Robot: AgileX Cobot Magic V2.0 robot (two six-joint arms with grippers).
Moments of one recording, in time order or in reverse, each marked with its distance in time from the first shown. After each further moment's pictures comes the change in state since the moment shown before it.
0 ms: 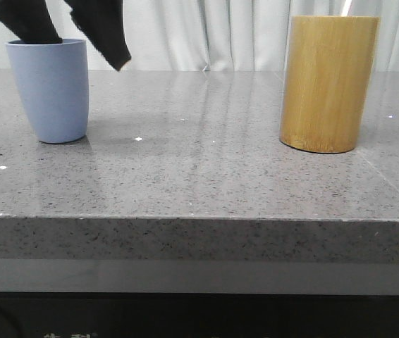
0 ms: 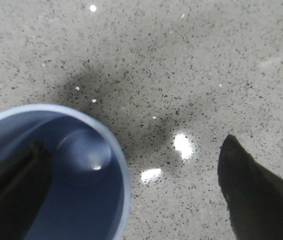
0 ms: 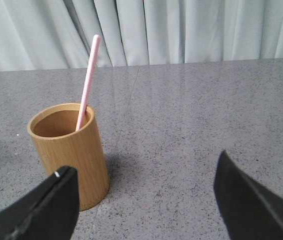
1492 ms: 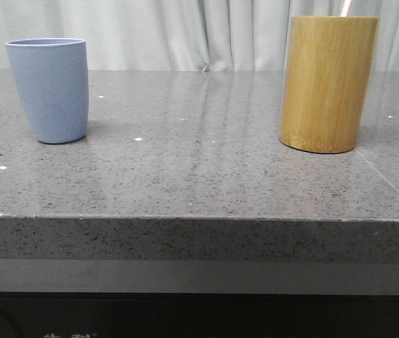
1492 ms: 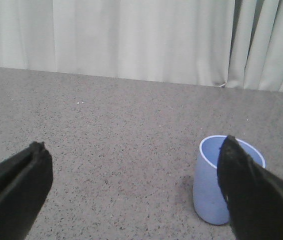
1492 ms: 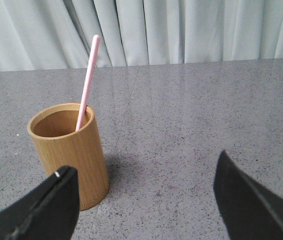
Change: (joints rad) left arm 0.382 -1.168 1.041 -0.082 -0.861 -0.028; right arm 0.000 0.000 0.000 -0.002 0.000 0.000
